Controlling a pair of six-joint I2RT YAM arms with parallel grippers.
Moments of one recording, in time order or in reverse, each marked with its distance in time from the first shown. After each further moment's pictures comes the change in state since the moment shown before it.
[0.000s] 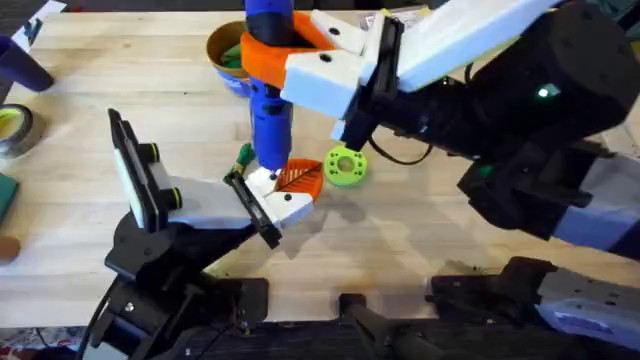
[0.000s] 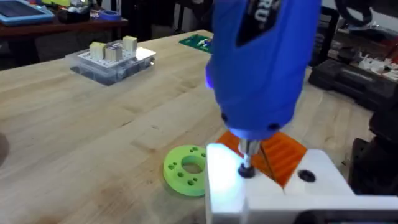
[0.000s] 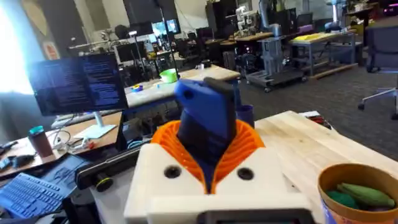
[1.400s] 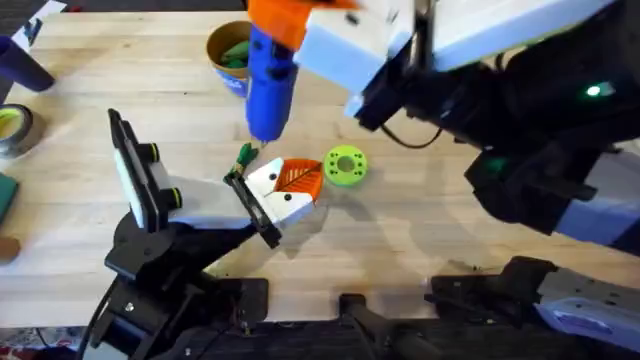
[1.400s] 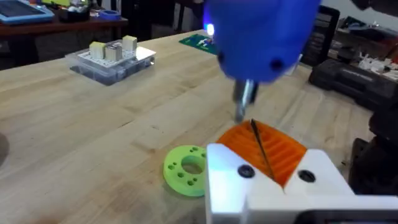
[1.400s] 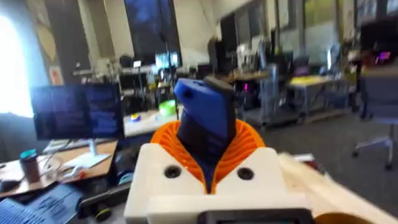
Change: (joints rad) left arm 0.000 0.000 0.000 0.000 0.000 0.000; right arm -0.038 0.000 0.006 0.169 -0.004 0.008
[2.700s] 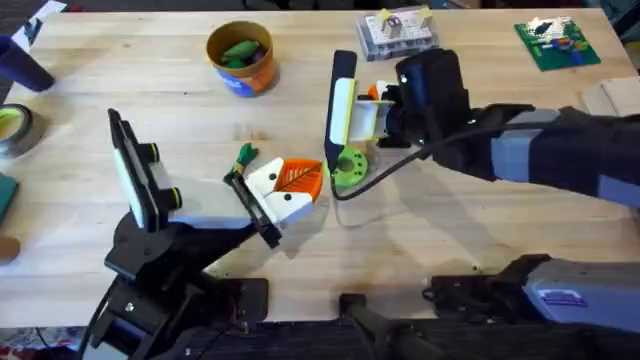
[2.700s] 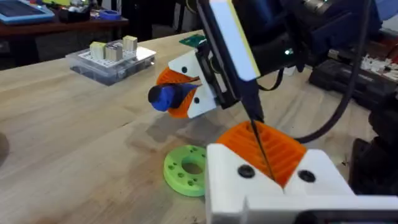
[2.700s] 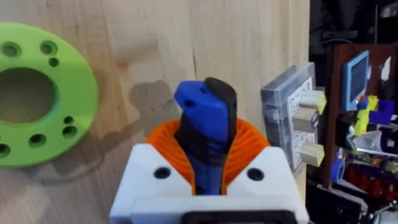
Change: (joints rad) left arm 0.000 0.000 0.000 0.000 0.000 0.000; right arm -0.229 0.304 0.010 -0.888 0.599 -1.388
